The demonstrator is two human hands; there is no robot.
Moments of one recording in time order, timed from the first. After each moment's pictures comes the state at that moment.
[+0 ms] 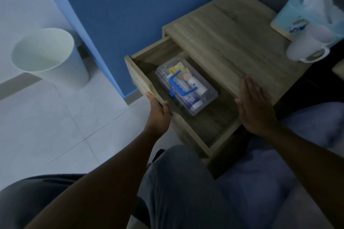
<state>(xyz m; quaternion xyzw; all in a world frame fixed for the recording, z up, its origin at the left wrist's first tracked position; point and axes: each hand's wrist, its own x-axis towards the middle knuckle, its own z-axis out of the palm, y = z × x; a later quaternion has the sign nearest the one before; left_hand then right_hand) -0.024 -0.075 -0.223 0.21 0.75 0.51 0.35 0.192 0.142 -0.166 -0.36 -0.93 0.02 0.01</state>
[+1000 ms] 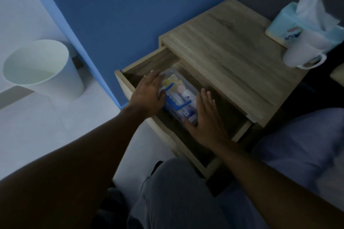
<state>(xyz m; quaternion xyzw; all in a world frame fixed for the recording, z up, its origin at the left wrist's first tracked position) -0.099 -0.043 -0.153 0.48 0.84 0.23 0.13 0.104 0.050 -0.189 -0.33 -0.92 0.19 0.04</state>
